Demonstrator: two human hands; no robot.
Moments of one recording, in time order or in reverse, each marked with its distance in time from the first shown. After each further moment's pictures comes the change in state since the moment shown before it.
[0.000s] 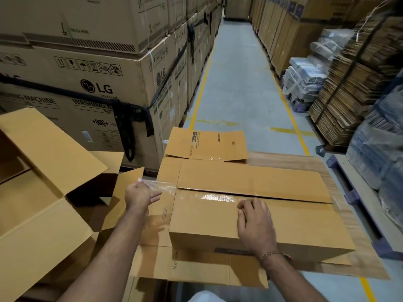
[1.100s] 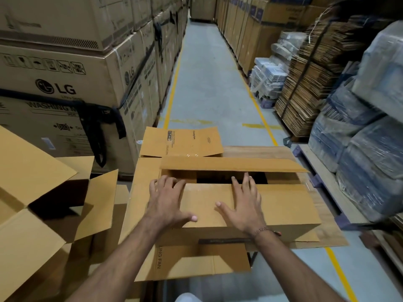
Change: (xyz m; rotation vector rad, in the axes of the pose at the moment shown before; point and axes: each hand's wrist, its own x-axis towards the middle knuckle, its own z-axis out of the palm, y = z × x) left_hand -0.080 -0.043 0.046 1.521 -0.461 1.110; right_hand 0.007 0.013 -0.028 -0.054 -0.168 0.160
